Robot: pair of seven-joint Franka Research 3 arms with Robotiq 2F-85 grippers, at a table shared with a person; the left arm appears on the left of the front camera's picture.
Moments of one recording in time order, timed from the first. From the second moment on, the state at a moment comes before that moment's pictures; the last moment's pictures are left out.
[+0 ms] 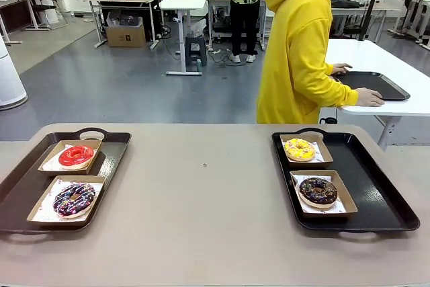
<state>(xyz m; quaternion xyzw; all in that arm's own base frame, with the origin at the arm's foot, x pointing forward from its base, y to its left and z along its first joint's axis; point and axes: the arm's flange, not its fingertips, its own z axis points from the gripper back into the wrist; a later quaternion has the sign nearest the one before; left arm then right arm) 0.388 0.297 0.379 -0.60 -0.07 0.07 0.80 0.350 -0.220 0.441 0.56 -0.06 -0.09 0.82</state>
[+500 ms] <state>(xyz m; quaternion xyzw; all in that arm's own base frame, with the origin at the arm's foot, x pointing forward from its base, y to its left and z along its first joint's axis) 0.388 0.297 0.379 -0.60 -0.07 0.07 0.80 0.350 -0.220 0.441 0.56 -0.06 -0.09 0.82</state>
